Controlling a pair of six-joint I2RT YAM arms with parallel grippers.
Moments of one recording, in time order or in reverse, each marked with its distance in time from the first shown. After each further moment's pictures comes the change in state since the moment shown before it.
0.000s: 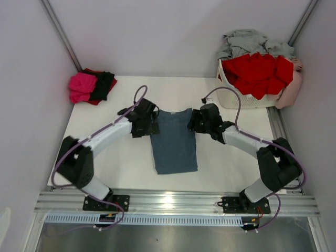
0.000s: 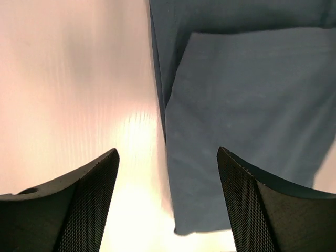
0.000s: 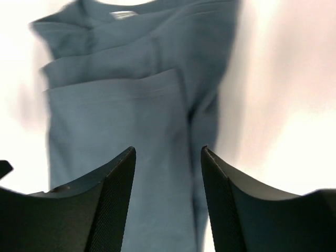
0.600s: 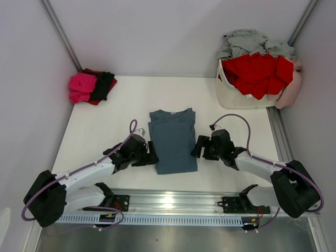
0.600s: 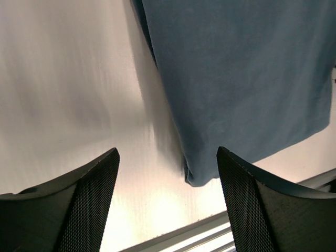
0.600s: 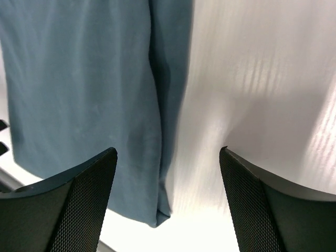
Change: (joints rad) left arm -0.154 -0.525 -0.682 0.400 0.154 -0.097; right arm 0.025 -0.307 -0.467 0.084 -0.185 0.077
